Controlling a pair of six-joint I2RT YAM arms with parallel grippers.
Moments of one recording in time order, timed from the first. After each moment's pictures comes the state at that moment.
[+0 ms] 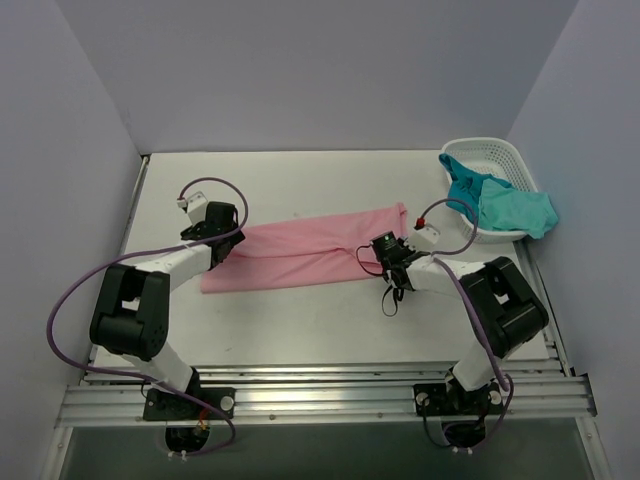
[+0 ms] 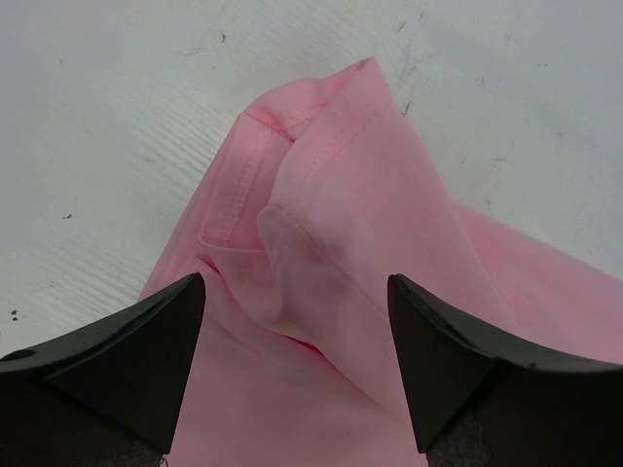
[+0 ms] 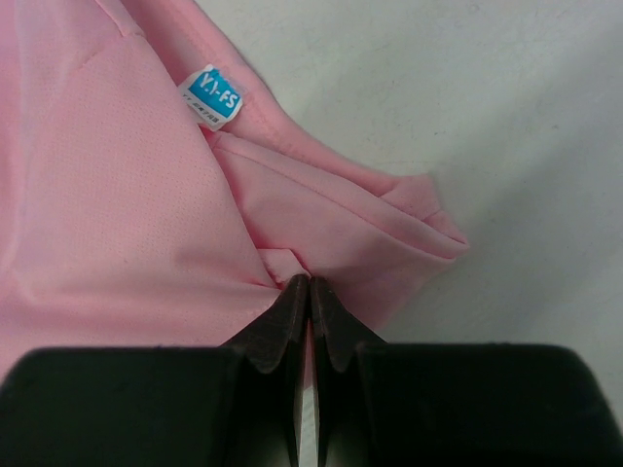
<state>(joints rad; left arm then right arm) -0.25 1.64 0.92 -0.10 -0.51 -0.72 0.50 1.64 0.74 -0.11 0.70 1.03</state>
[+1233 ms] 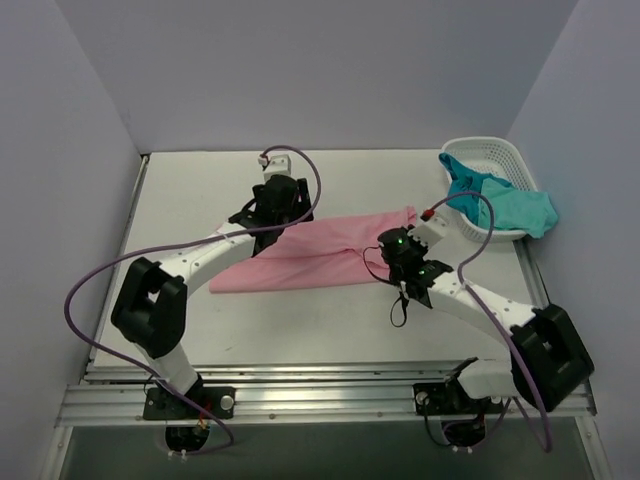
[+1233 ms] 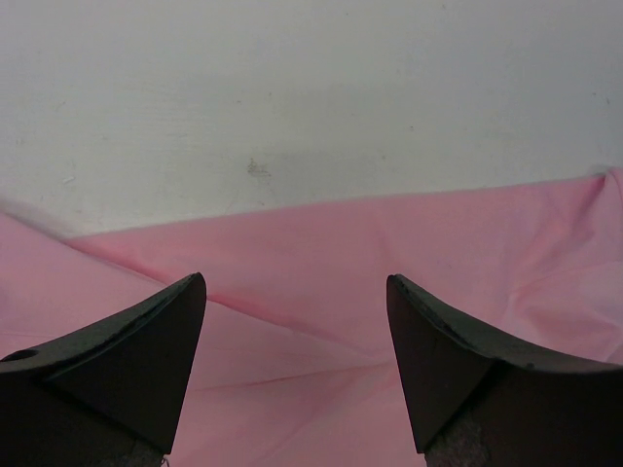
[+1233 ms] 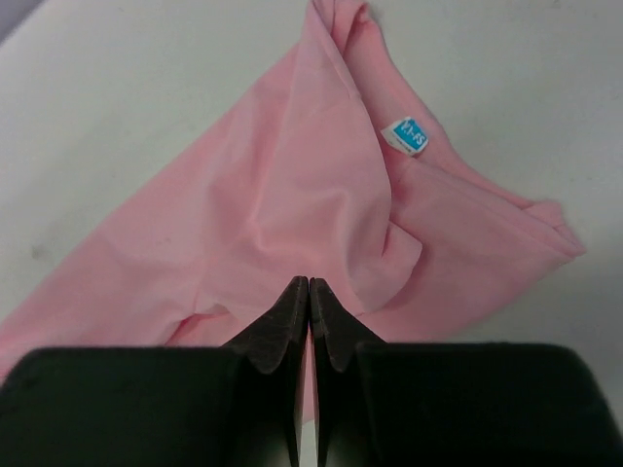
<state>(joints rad) -0.61 1.71 1.28 -0.11 -0.39 -0.51 0.59 1.27 0.68 -0.07 0.73 0.95</state>
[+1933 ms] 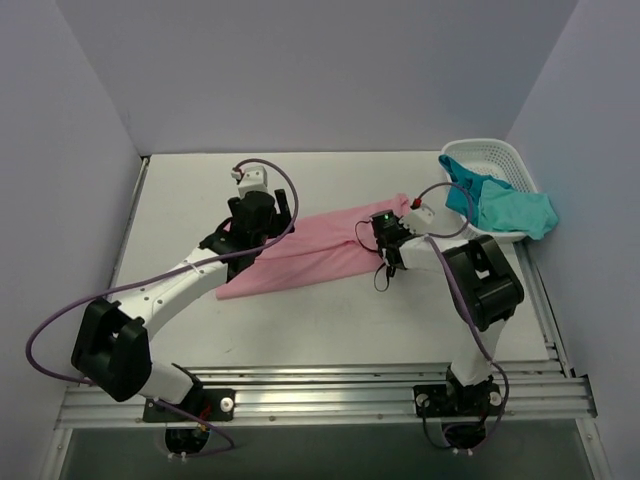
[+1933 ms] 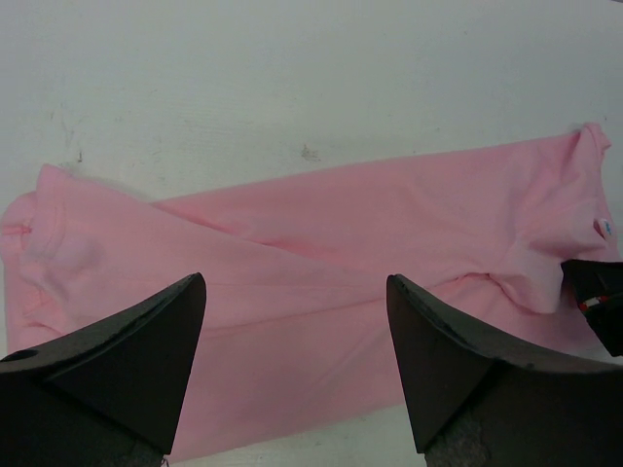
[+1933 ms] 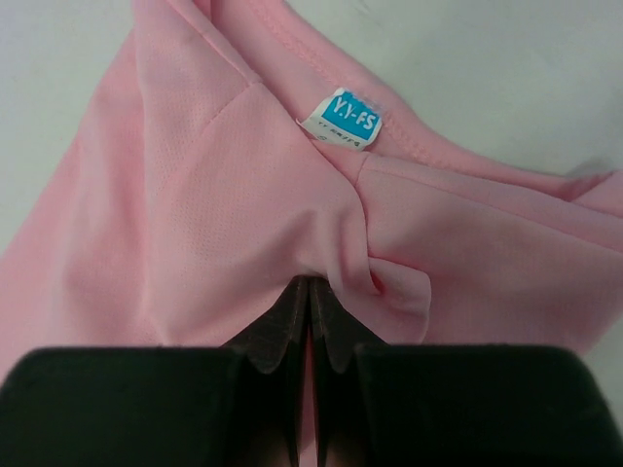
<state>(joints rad) -0.61 1.46 1.08 -0.12 -0.45 -0.51 0.42 1.82 0.89 0.07 0.64 0.98</state>
